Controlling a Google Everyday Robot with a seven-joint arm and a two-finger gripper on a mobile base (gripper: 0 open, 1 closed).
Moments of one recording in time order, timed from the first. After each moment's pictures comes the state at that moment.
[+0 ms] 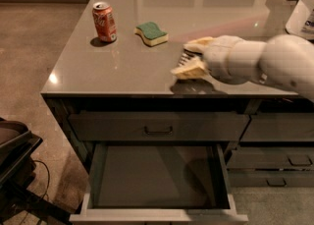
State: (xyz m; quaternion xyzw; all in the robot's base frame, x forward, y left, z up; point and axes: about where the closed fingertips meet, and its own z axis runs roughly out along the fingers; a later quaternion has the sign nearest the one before) arm 0.627 -0.105 0.900 -0.48 0.66 0.03 0.58
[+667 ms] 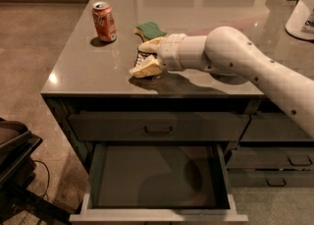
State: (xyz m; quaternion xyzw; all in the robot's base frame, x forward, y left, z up) arm 0.671 0.023 0.873 -0.53 0.62 0.15 0.56
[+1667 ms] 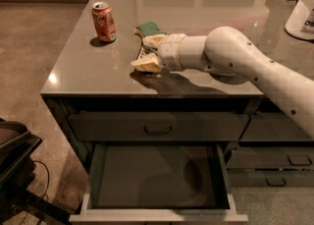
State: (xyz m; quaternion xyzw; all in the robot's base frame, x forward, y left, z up) arm 0.670 0.024 0.873 -0.53 0.62 0.15 0.56
